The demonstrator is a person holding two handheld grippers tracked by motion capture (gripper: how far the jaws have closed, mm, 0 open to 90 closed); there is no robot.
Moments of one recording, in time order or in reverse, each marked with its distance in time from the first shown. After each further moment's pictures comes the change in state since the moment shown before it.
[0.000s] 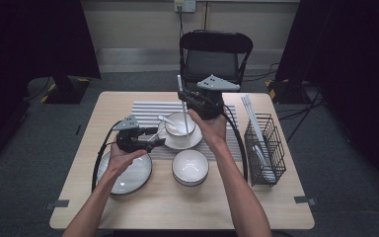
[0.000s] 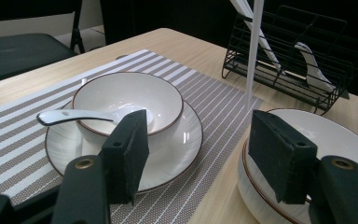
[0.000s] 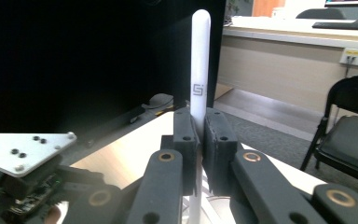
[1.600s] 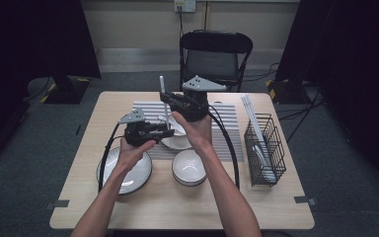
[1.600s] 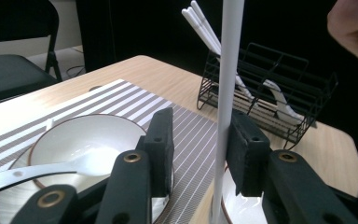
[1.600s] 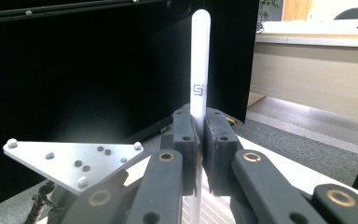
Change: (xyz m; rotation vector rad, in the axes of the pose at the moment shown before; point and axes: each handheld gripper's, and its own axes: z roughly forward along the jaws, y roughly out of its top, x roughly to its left) left arm -0.012 0.026 0.015 -0.092 -0.087 -0.013; right arm 0.031 0.006 0.016 -0.038 0.116 0.043
